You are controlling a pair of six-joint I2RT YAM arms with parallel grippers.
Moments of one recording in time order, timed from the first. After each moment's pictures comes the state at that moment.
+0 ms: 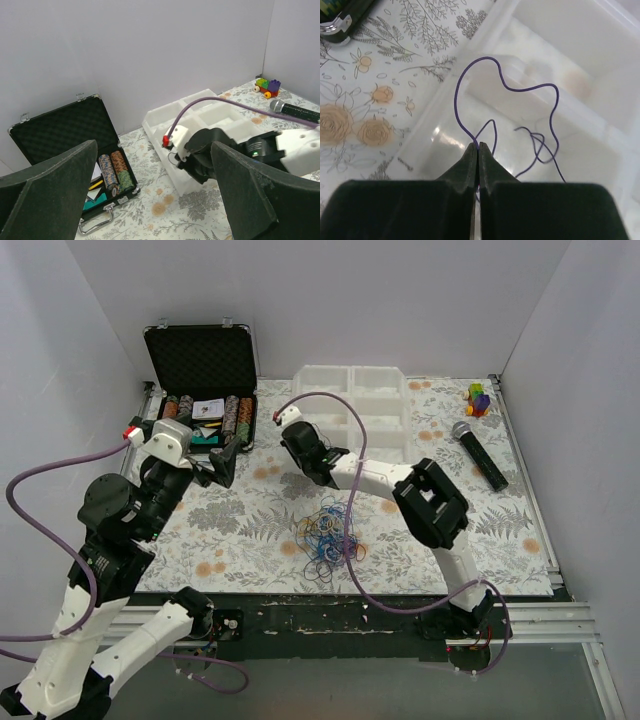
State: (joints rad) left arm -0.57 0.66 1.17 -0.31 -0.12 0.19; right arm 0.88 2.20 1.65 -0.02 0.46 -0.04
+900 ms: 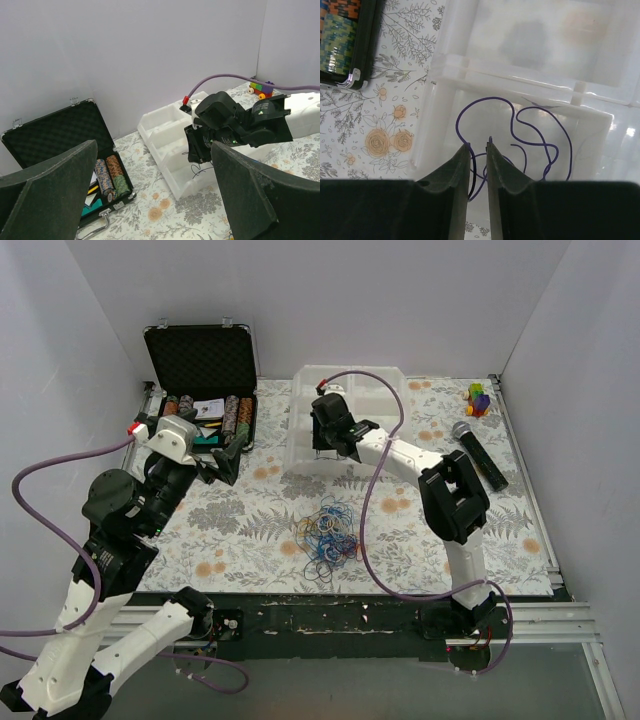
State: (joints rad) left arm -0.57 0.68 1.17 -0.28 -0.09 0.18; right arm 0.71 2.06 1.64 -0.24 0.22 0.46
